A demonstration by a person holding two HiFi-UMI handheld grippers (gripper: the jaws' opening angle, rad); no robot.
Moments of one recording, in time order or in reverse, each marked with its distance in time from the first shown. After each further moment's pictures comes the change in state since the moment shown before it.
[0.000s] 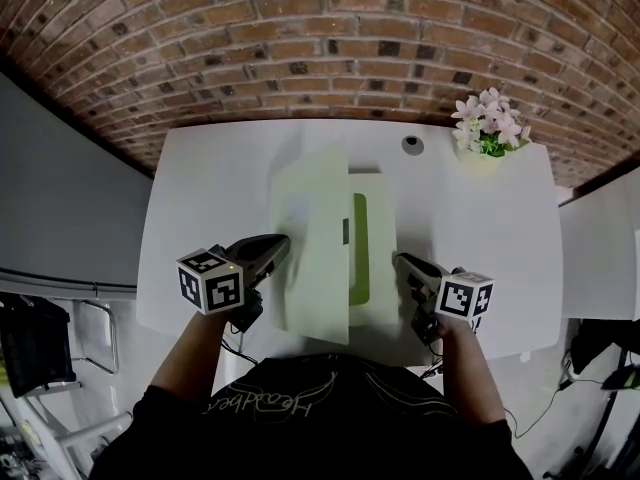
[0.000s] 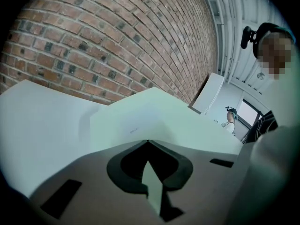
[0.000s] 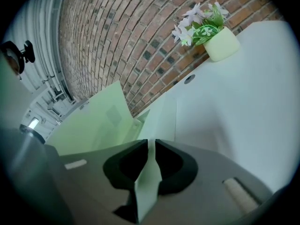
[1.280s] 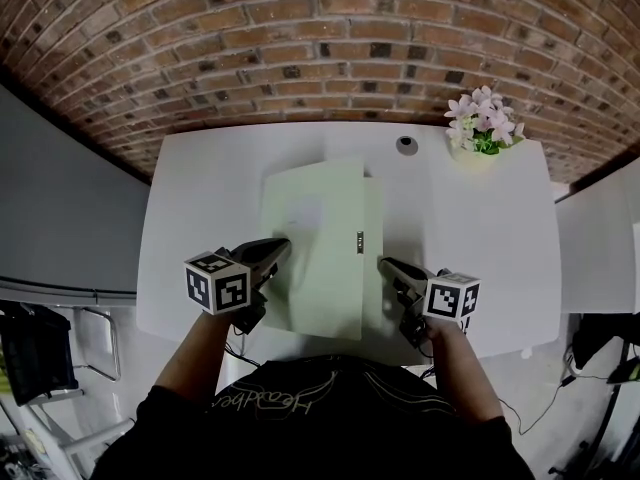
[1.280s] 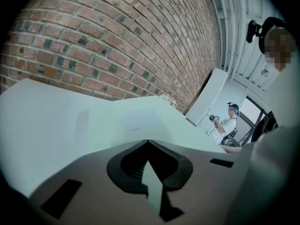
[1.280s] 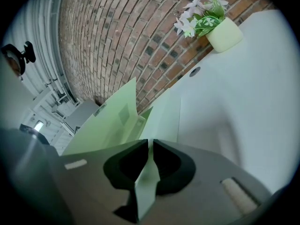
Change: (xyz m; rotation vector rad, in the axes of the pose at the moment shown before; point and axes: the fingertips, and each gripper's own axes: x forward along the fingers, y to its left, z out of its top) left arm 0.011 0.005 -0.010 0.004 0.053 0.040; right arm 0.014 0.015 -0.016 0.019 0.017 0.045
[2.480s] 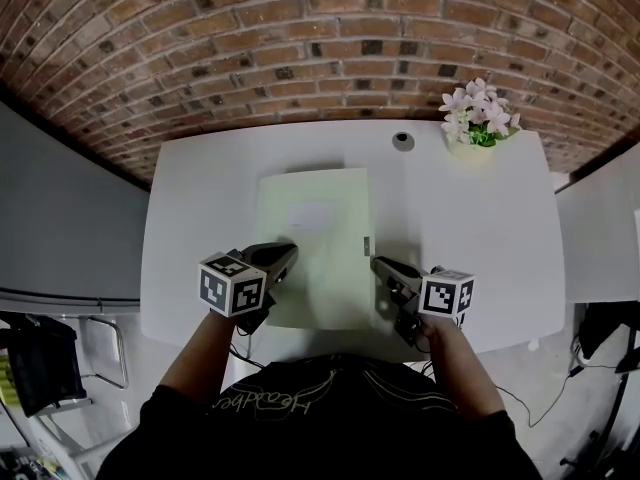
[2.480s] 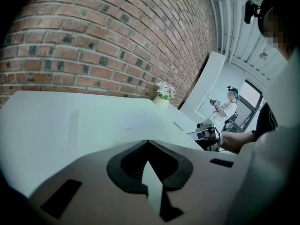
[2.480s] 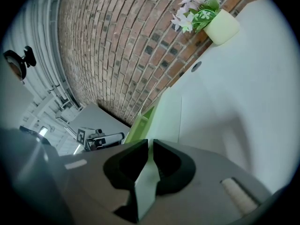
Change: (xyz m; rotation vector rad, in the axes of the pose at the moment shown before) left arm 0.016 -0.001 -0.021 0.122 0.131 0.026; right arm 0.010 0.006 -0.008 0.042 -0.028 0.046
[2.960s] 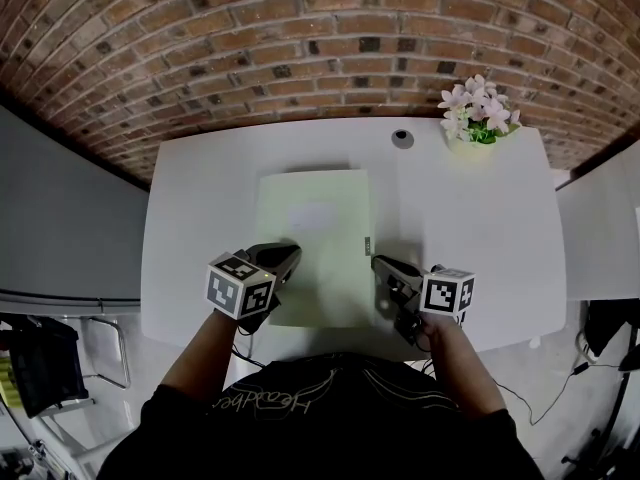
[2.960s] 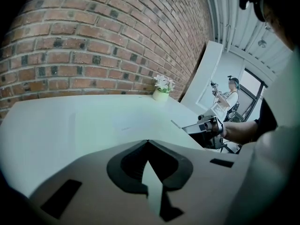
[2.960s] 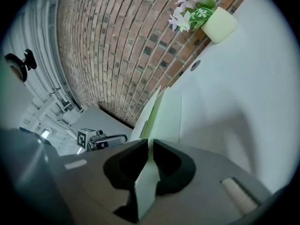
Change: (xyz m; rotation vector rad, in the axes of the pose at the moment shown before) left arm 0.009 -0.003 -0.007 0.087 0.063 0.040; right arm 0.000 0.000 0.000 0.027 -0.007 0.021
